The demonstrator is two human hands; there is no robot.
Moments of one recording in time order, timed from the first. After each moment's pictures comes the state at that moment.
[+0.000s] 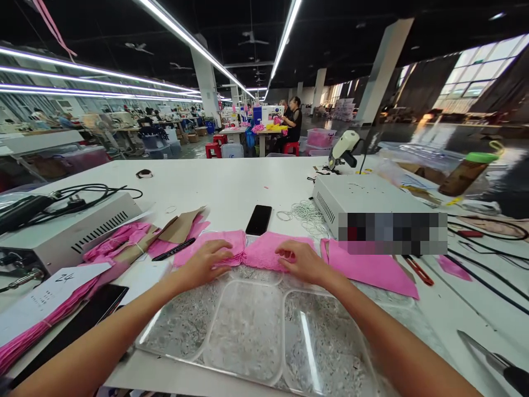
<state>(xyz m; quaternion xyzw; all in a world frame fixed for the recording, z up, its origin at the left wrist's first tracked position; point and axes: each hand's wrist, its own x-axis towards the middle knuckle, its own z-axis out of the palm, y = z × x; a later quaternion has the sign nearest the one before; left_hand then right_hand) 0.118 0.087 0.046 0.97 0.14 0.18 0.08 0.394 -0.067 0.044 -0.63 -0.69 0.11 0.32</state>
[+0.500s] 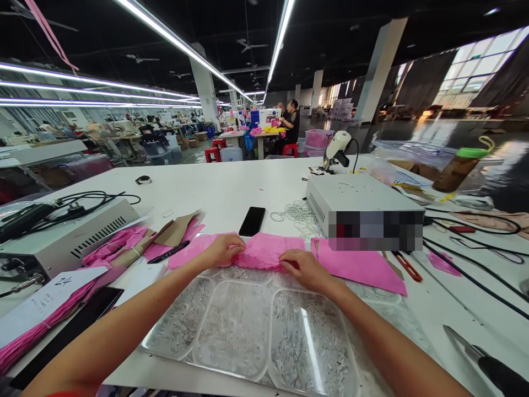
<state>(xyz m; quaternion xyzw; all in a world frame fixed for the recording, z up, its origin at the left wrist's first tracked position) 0.194 0.089 0.051 0.96 0.16 0.14 0.20 0.419 -0.092 0.020 -0.63 -0.70 0.11 0.32</state>
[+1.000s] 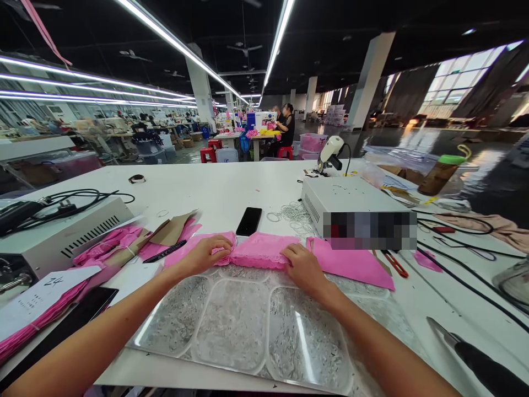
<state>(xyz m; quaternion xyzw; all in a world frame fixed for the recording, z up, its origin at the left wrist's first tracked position) 0.160 0.069 0.076 0.94 0.17 0.18 0.23 0.400 -0.099 0.025 -0.70 -0.66 -0.06 0.26</state>
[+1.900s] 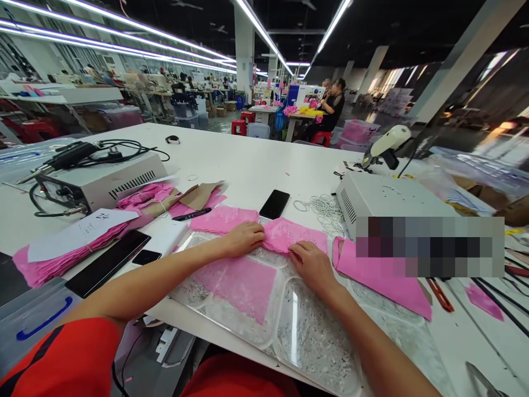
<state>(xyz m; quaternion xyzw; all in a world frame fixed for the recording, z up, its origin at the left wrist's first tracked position) 0.189 0.055 0.032 0.99 0.14 0.08 0.03 0.393 -0.085 0.003 -0.66 -0.71 -0.05 0.24</state>
